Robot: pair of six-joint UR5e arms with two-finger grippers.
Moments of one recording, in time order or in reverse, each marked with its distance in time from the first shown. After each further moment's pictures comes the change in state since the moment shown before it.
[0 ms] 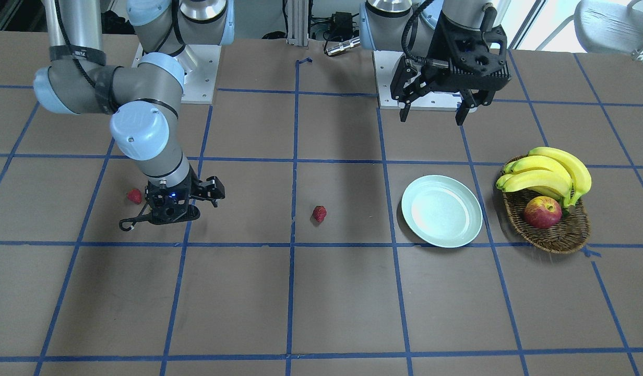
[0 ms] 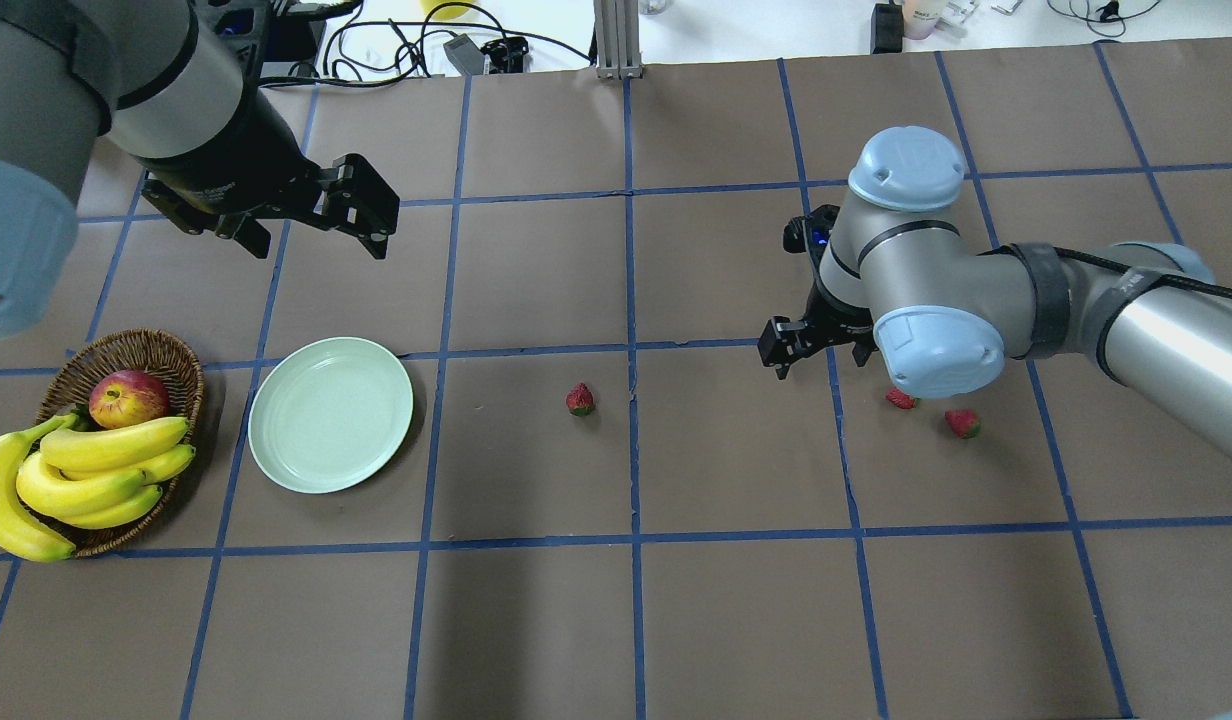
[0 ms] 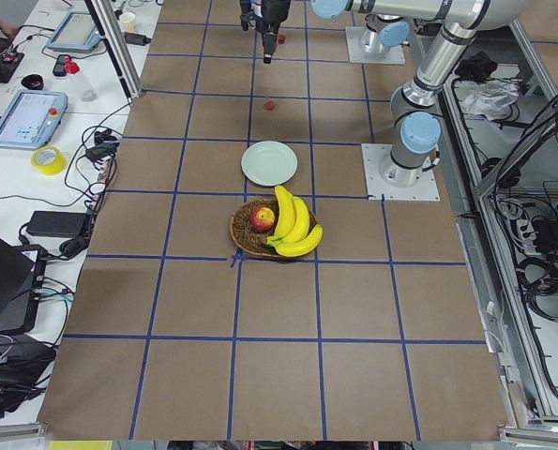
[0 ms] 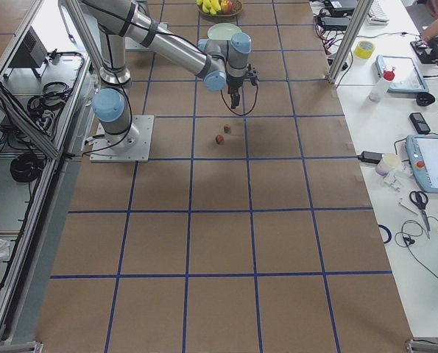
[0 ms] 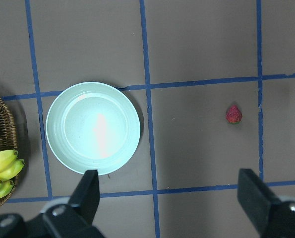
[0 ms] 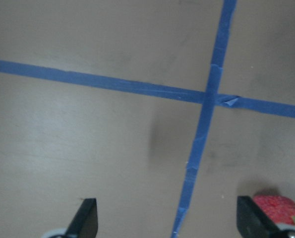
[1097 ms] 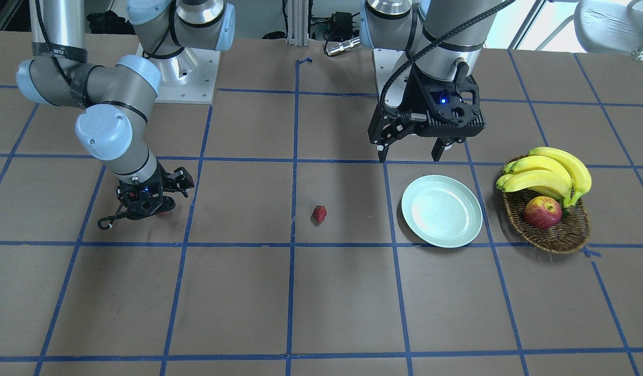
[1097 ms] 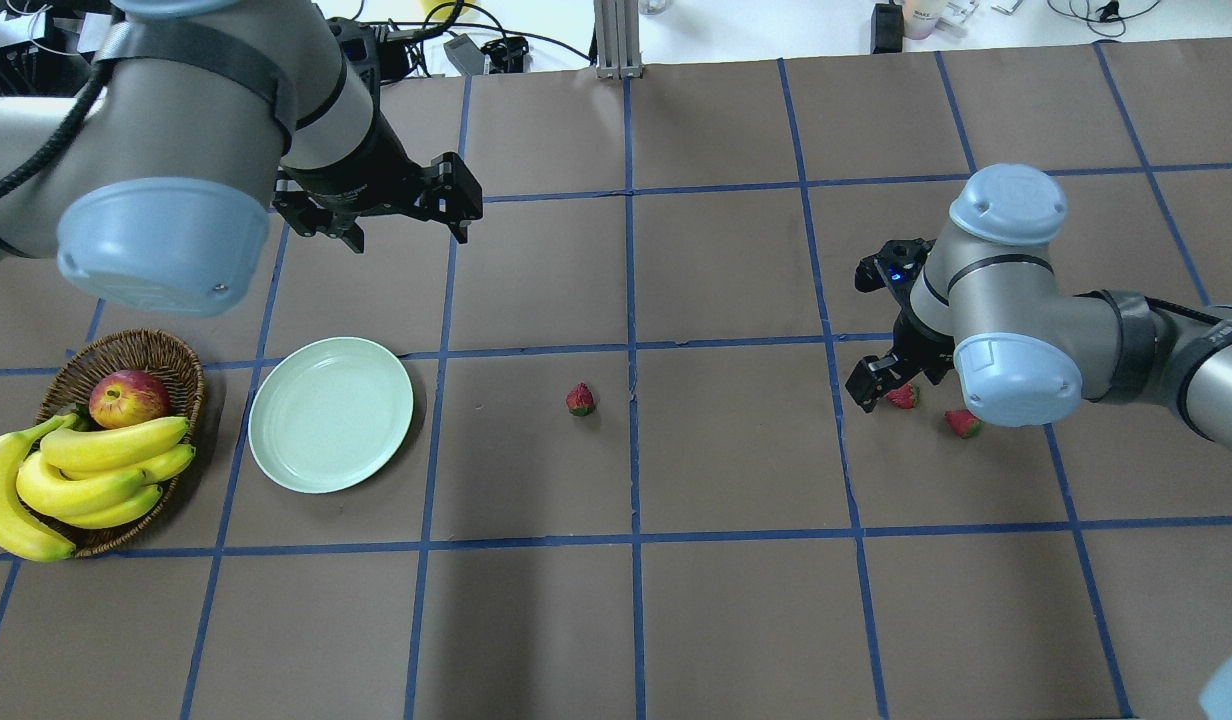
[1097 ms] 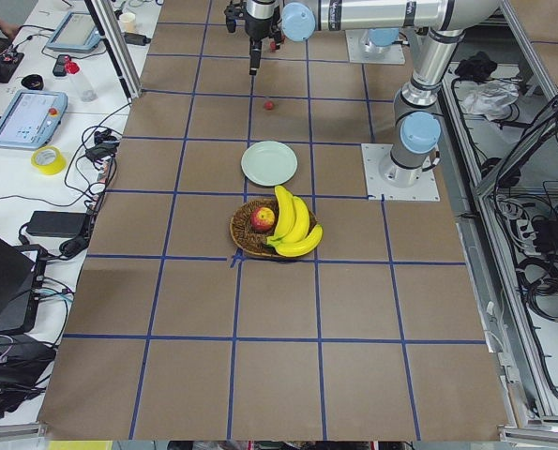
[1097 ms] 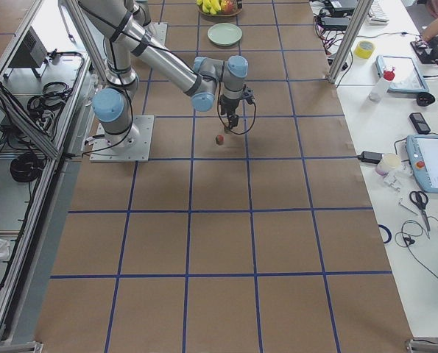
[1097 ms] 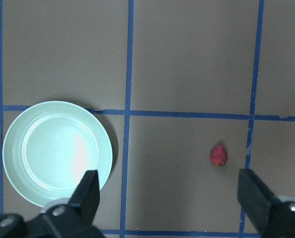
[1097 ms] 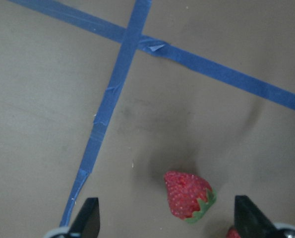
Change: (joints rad) left arm -0.083 -0.154 -0.047 0.239 -0.003 -0.172; right arm -0.141 -0.010 0.101 -0.077 -0.041 -0.323
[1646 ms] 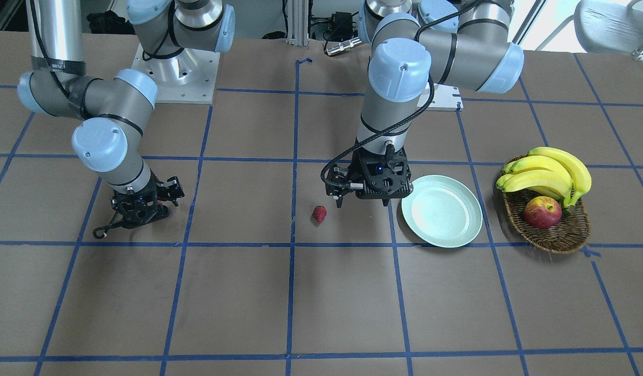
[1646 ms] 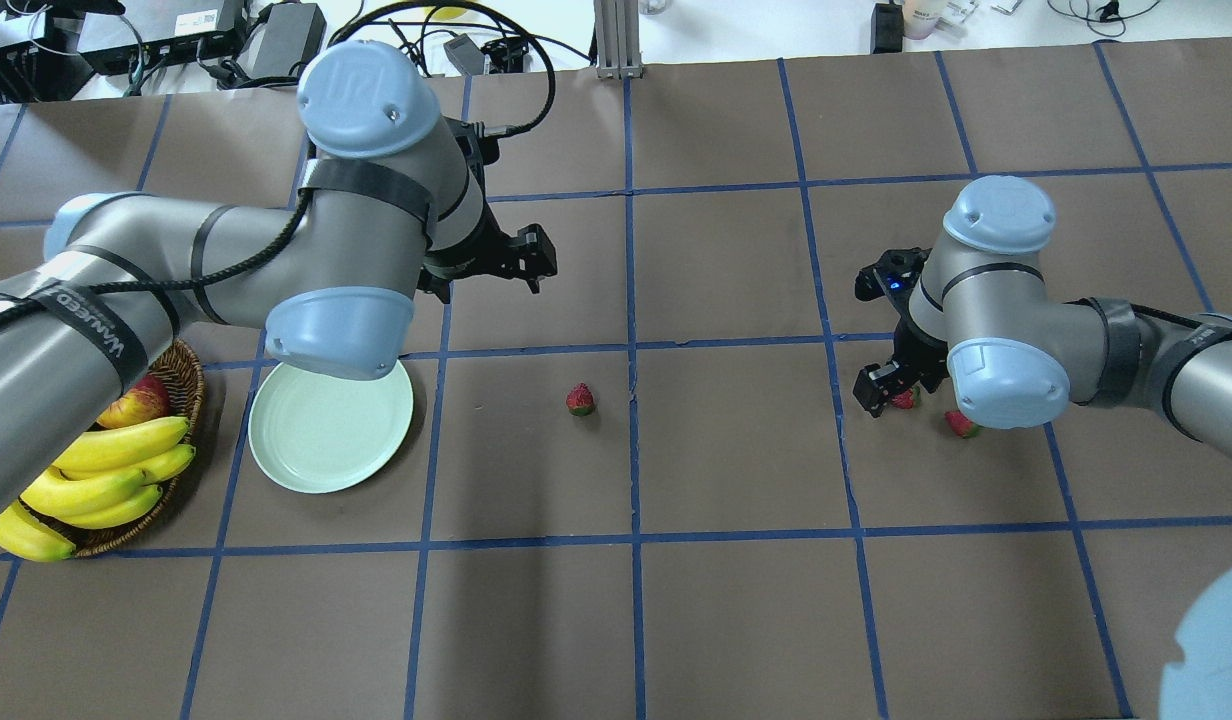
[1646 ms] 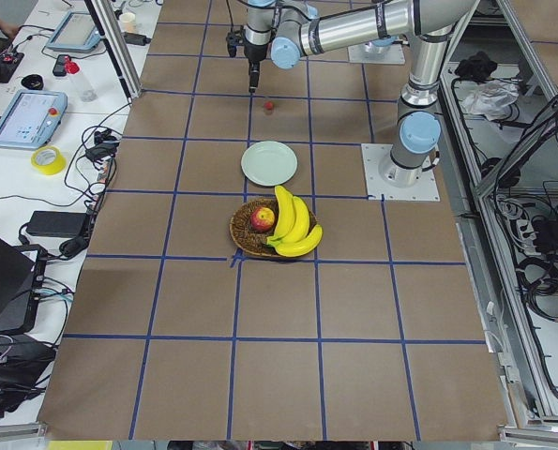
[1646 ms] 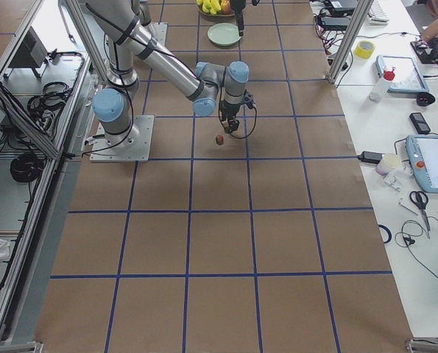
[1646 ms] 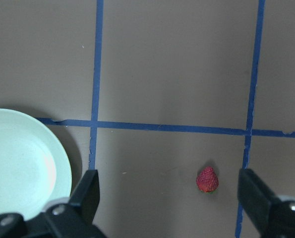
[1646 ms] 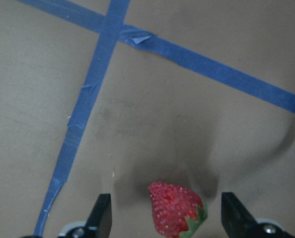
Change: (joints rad) left arm -0.080 -0.139 -0.141 0.269 0.008 -0.104; right arm -0.004 0.046 0.005 -0.036 -0.033 -0.020
